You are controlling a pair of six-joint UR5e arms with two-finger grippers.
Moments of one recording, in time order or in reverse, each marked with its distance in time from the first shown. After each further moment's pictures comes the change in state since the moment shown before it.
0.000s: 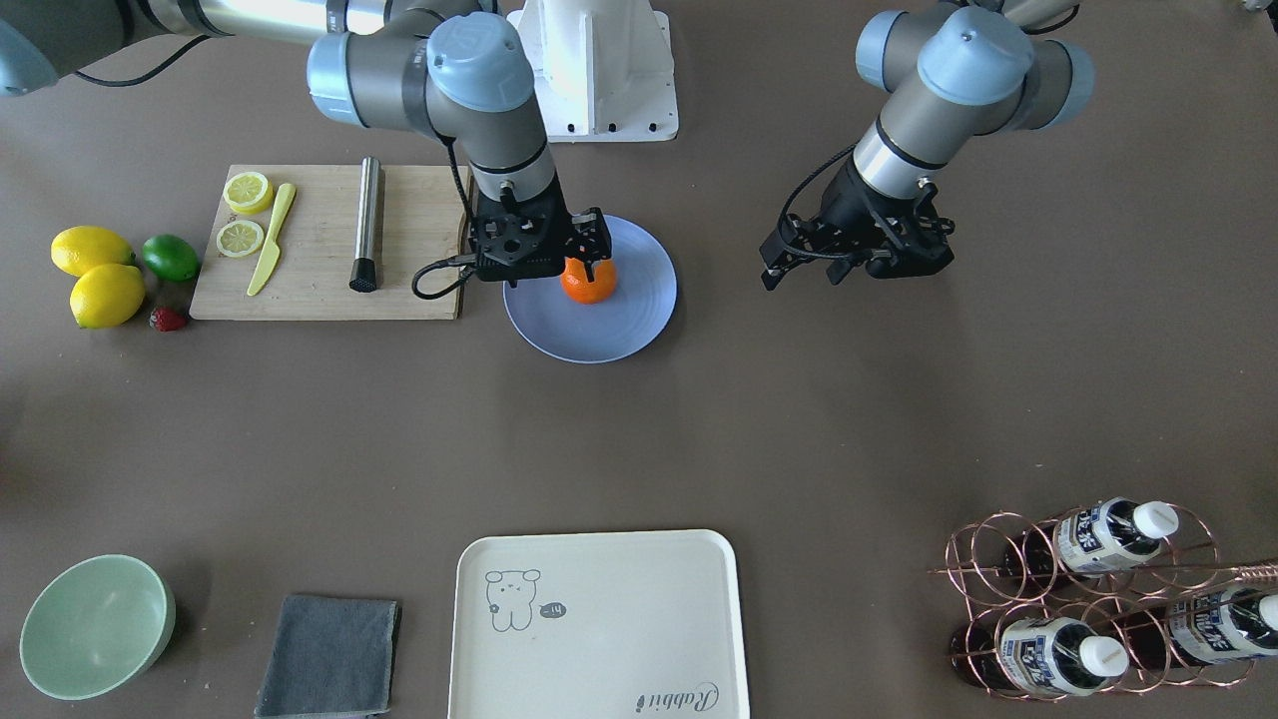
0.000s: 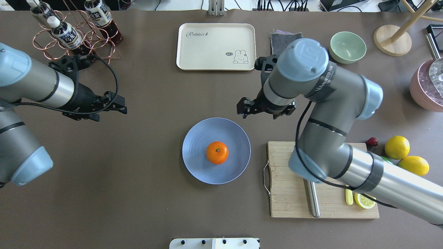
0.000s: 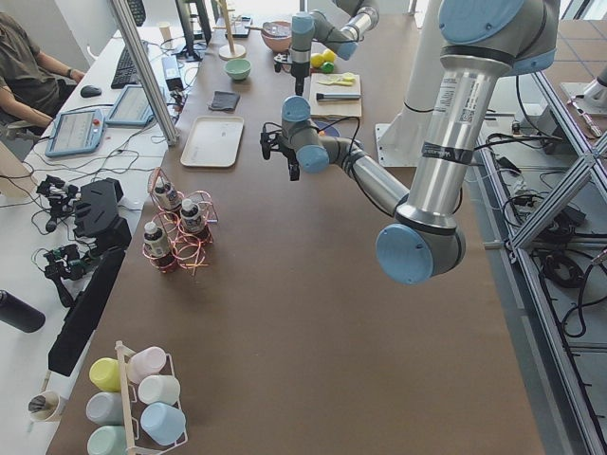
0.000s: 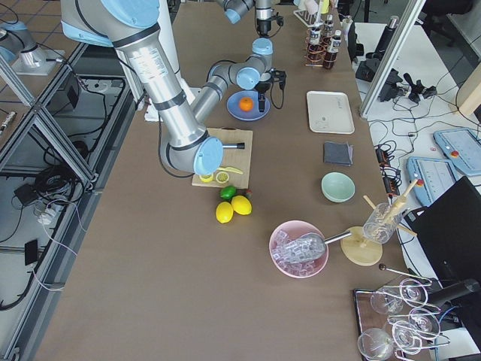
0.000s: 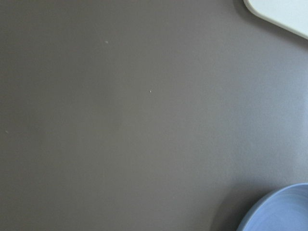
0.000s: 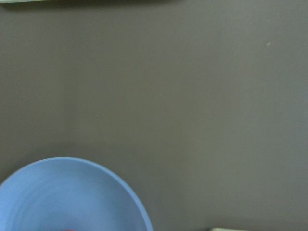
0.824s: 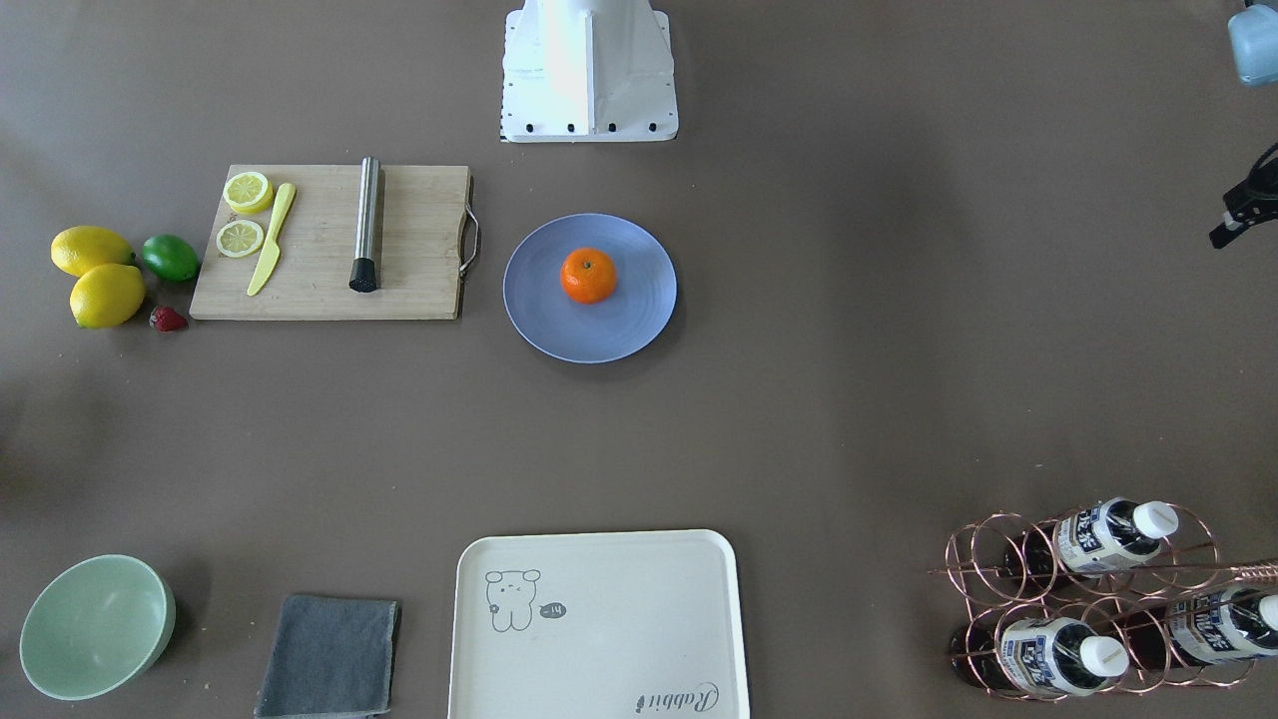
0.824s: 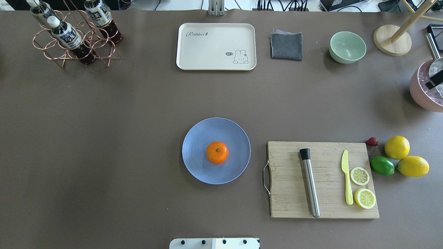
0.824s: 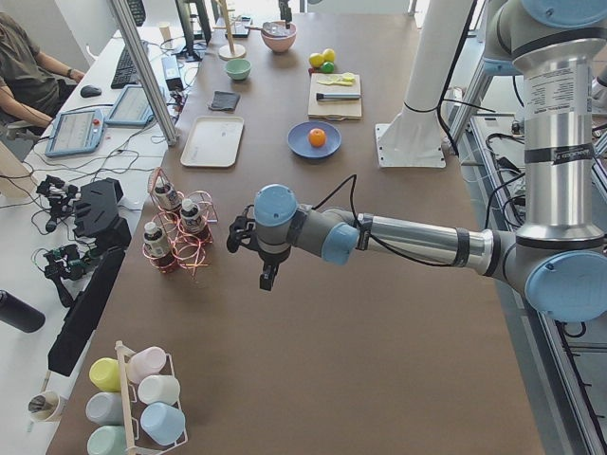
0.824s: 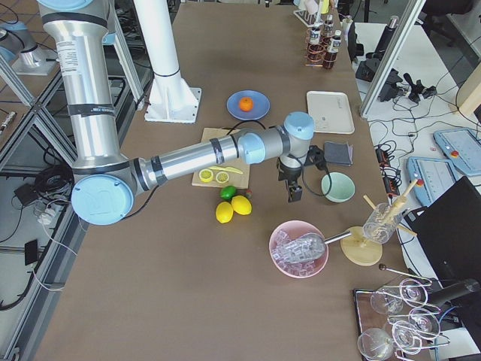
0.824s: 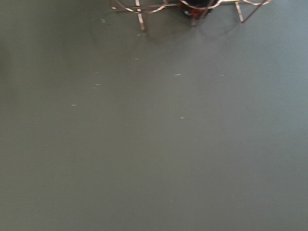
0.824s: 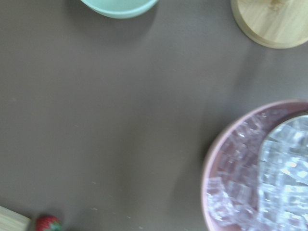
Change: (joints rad) left arm -0.651 0.313 0.128 0.223 -0.255 1.182; right arm 0.678 -0.439 -0.129 -0.014 0.251 -1.176
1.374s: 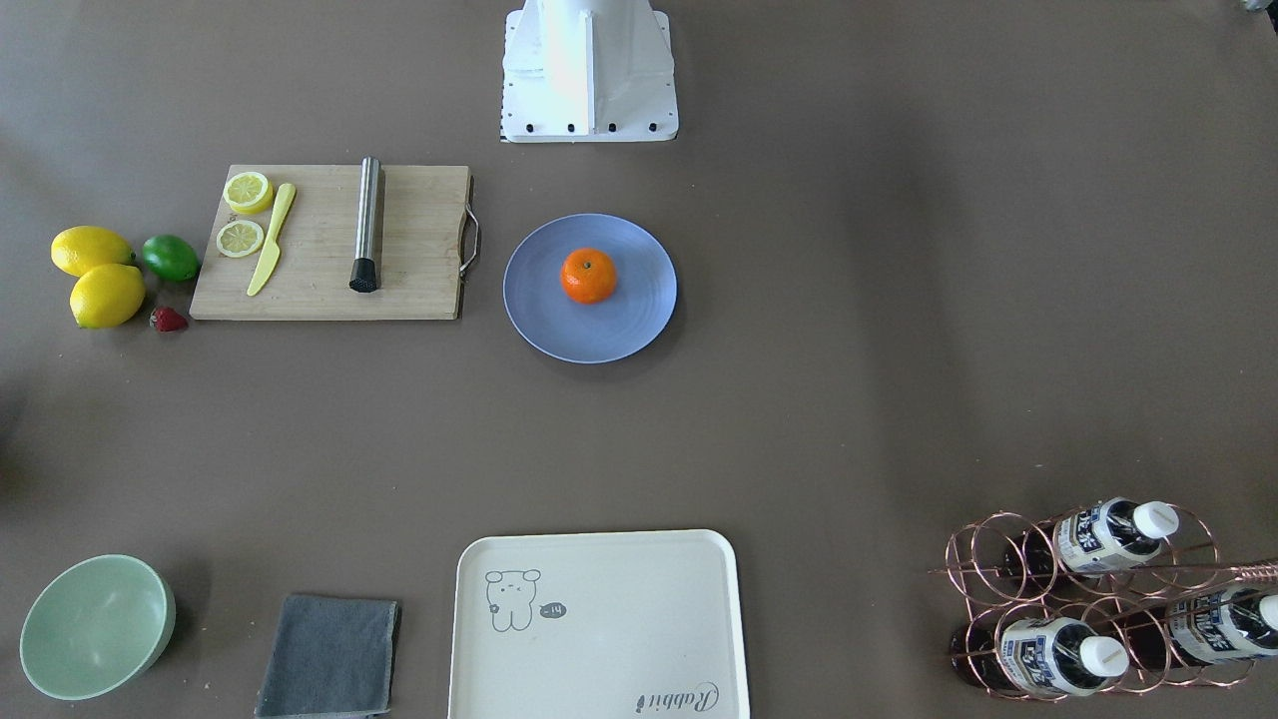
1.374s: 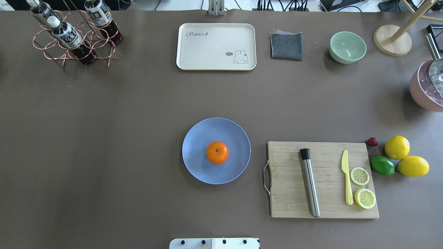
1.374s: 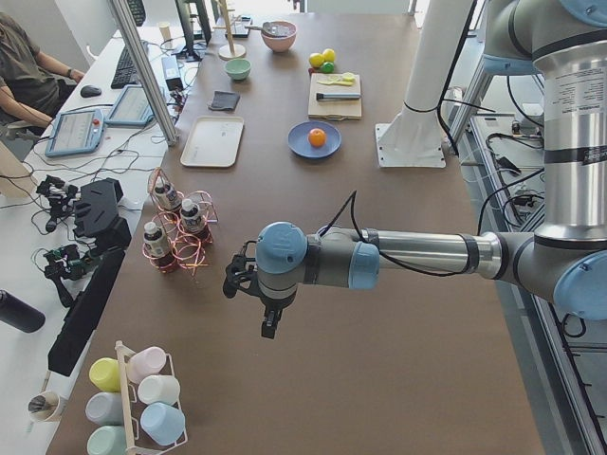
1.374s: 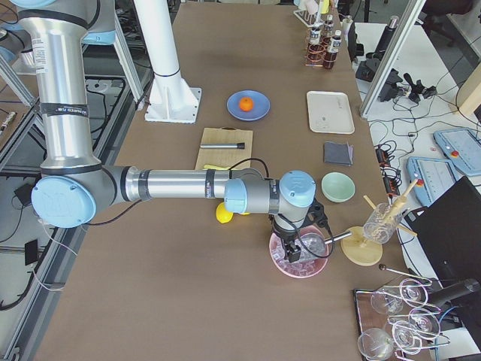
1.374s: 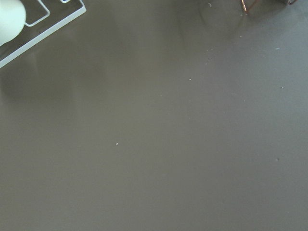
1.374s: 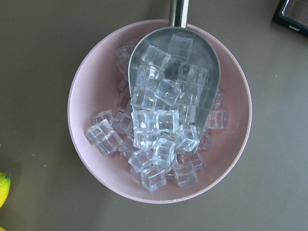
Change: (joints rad) left arm -0.163 0.008 0.043 0.109 0.005 0.179; right arm 0.193 -0.048 -0.126 0.001 0.033 -0.259
